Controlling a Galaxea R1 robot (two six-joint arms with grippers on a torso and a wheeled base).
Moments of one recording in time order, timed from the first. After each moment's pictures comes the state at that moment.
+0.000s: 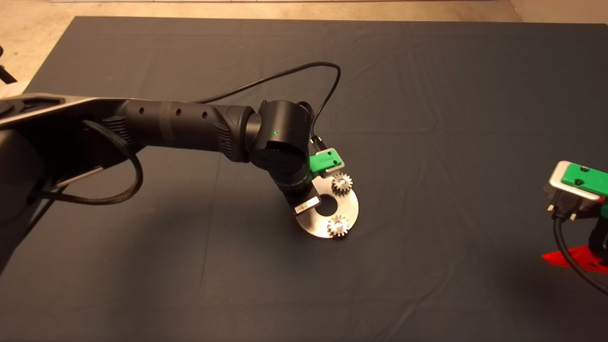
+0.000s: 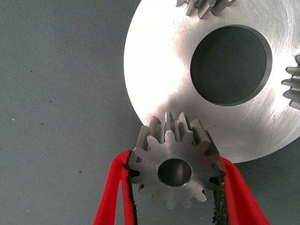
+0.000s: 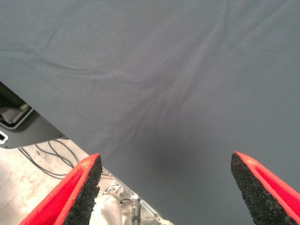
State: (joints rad) left arm -0.32 2.80 -1.05 0.57 1.54 -0.65; right arm 0.66 1.85 -0.36 -0.10 -1.53 0.70
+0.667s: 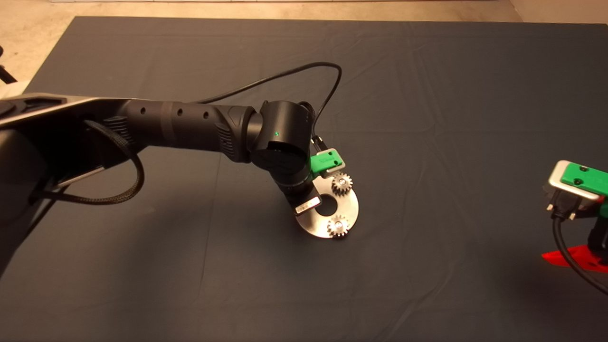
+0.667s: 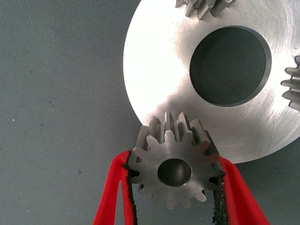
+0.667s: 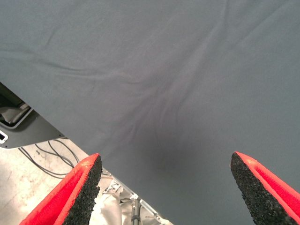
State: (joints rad) left arm -0.32 2.80 -1.05 0.56 1.54 -0.65; right arm 0.66 1.86 -0.36 -0.10 -1.53 0.70
